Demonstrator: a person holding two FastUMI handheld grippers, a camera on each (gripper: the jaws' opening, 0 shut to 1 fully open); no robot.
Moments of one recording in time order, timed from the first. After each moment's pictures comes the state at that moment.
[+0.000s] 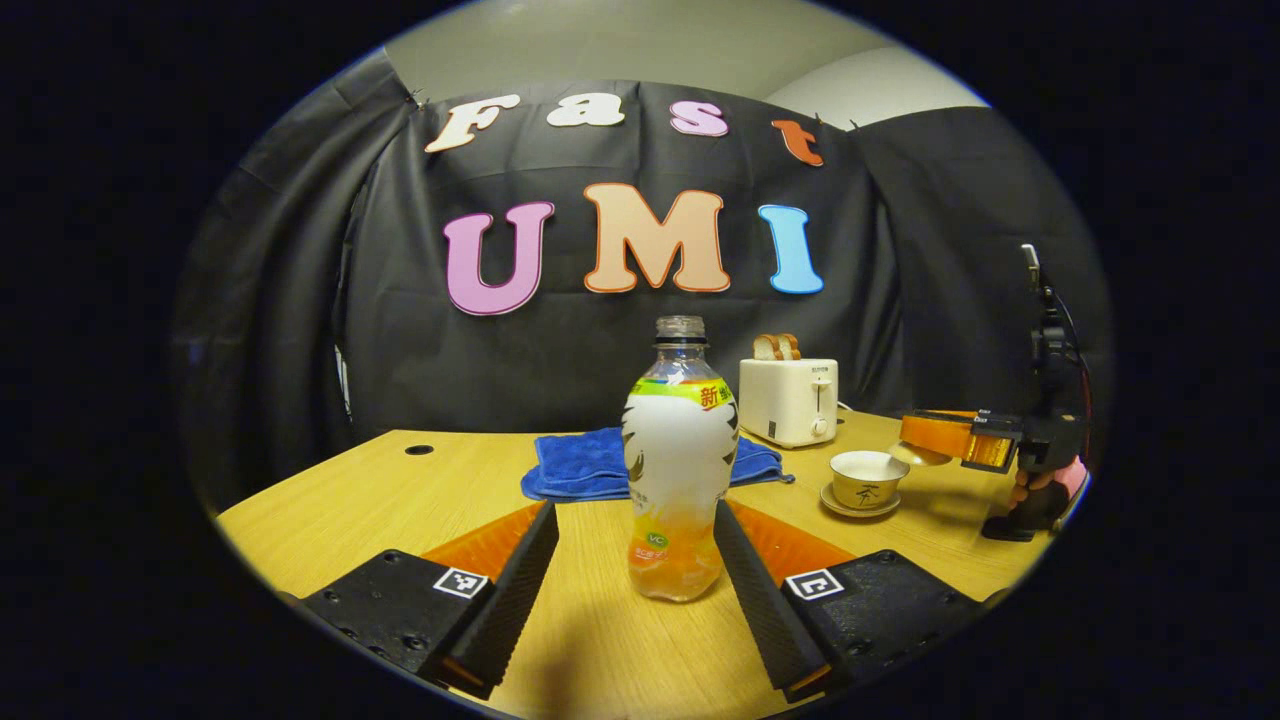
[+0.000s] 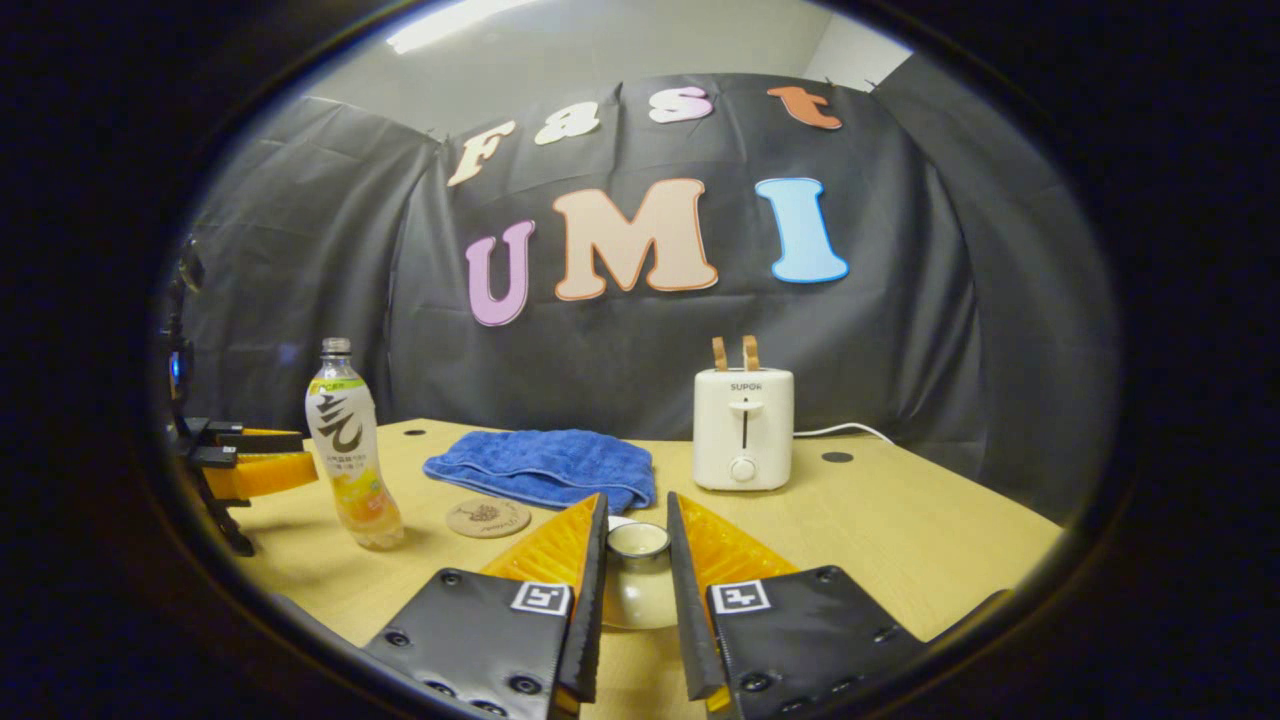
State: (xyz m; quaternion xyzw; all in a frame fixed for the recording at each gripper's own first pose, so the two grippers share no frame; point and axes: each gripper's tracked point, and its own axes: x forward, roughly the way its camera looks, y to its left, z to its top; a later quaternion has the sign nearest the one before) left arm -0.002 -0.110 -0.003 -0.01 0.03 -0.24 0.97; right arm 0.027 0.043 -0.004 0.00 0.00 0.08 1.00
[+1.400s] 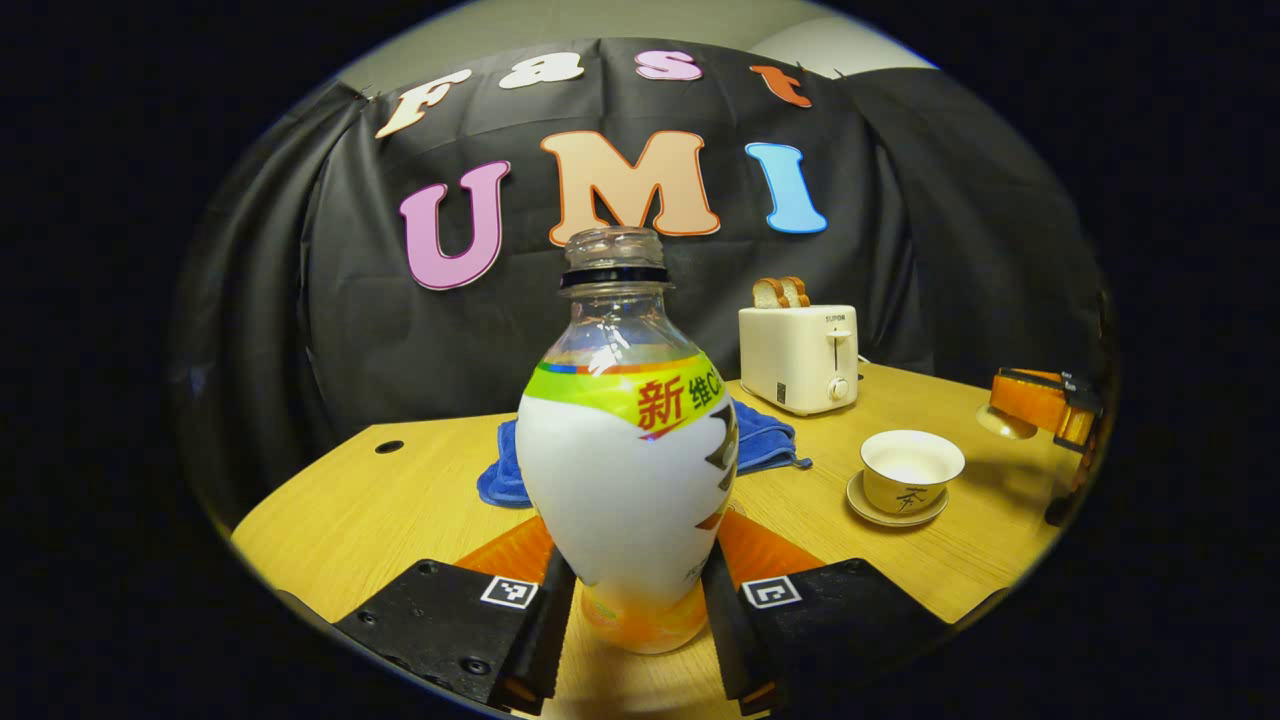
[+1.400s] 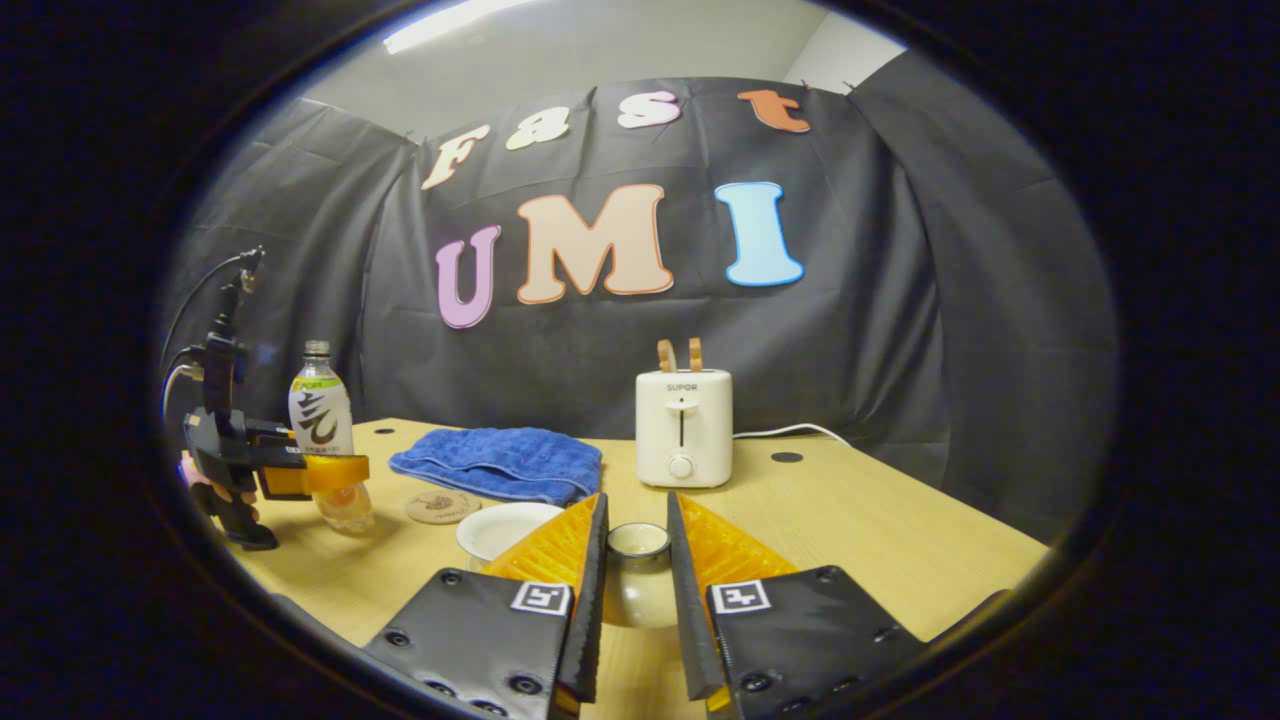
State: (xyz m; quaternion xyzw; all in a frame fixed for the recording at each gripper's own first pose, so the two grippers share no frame) left arm 0.051 -0.172 -0.024 0.07 0.09 -0.23 0.97; right arm 0.015 -0.018 0.000 0.00 0.00 0.04 1.00
